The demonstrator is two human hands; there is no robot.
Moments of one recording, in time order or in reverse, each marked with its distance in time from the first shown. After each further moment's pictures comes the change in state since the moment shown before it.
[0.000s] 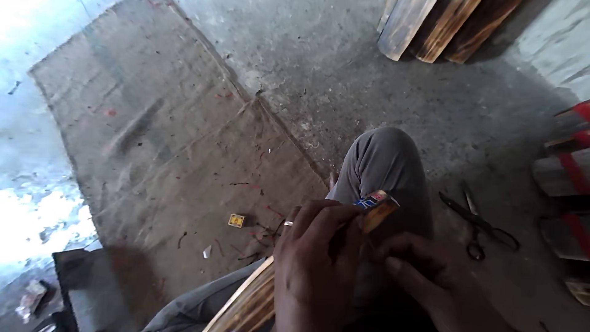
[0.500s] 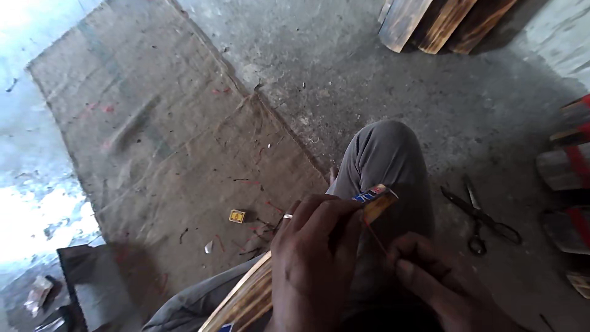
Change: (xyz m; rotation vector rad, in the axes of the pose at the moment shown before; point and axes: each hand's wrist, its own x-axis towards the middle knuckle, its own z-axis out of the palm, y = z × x) left_hand 0.003 0.000 -0.001 0.064 -0.017 0.017; right_hand -0.007 0.009 -0.007 0.156 -0.119 -0.014
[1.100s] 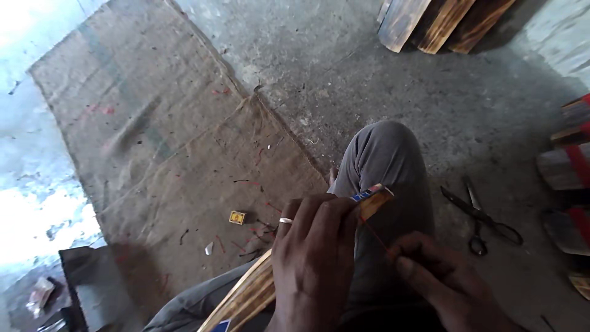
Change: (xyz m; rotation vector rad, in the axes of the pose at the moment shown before) left_hand 0.001 0.000 0.007 0.192 0.102 0.117; right_hand -0.004 0.006 -0.005 -0.109 0.091 -0.030
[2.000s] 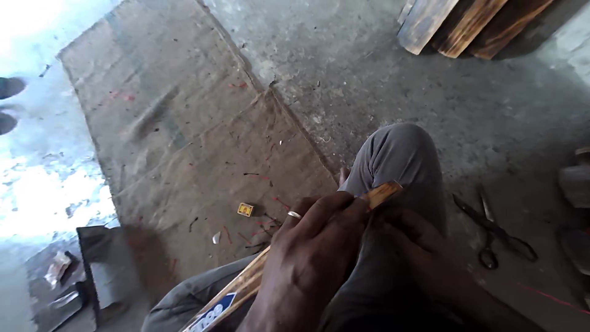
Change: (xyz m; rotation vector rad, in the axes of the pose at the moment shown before) left_hand -0.001 -0.028 -0.015 0.000 -0.132 0.190; right_hand 0.047 0.030 -0.001 -0.121 0.033 0.104
